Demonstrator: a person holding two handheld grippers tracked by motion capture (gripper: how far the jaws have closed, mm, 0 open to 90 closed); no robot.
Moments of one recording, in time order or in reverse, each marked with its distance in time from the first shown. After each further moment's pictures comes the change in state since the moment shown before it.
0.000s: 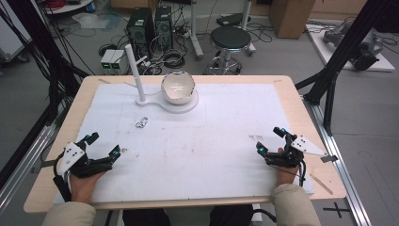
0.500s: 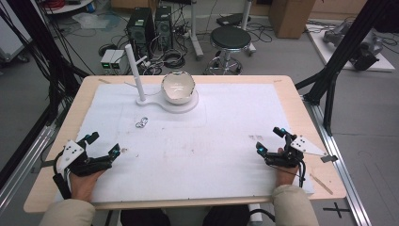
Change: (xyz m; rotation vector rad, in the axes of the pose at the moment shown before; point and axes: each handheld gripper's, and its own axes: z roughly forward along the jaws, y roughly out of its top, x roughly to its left) left arm 0.005 0.002 0.002 0.028 -0.004 -0.039; right arm 0.001 0.000 0.000 0.001 -0.004 -0.018
